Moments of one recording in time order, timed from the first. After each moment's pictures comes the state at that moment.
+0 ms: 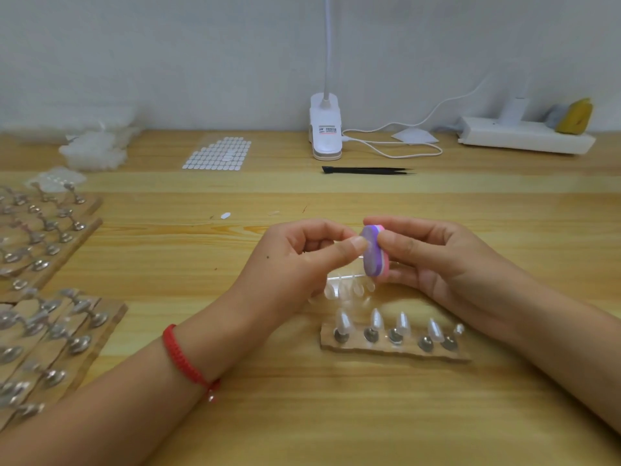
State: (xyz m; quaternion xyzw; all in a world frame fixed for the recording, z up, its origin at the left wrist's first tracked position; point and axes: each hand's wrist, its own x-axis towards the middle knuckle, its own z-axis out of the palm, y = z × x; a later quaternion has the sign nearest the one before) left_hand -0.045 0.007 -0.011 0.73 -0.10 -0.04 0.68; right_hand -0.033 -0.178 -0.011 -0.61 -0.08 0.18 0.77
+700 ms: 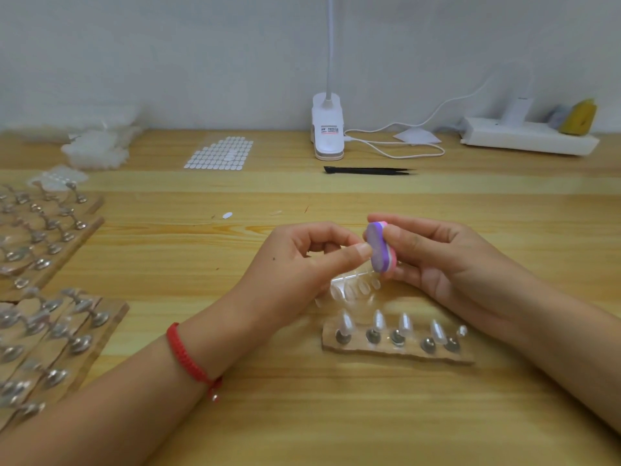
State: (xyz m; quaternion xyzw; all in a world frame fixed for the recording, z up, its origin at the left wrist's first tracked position) left_hand -0.044 0.007 -0.012 0.73 -0.11 -0.05 0.67; right_hand -0.032 -0.177 -0.010 -0.61 -0.06 0.18 0.77
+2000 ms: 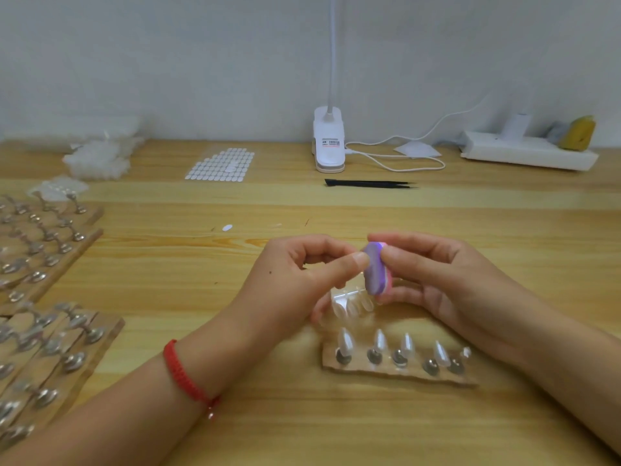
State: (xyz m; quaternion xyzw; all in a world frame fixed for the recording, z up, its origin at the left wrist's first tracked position) left_hand -0.041 0.007 -0.014 0.73 -0.09 -0.02 0.68; right_hand -0.034 -0.175 -0.008 -0.61 -0.08 0.18 0.76
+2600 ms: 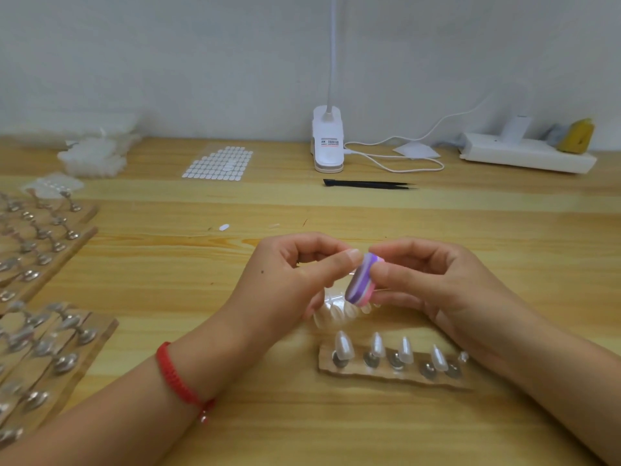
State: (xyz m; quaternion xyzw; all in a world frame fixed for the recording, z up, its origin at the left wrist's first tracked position) left_hand -0.041 0.009 -0.013 0.71 -0.09 -0.03 0.70; right_hand -0.038 -0.171 -0.007 -0.63 -0.06 0.15 0.76
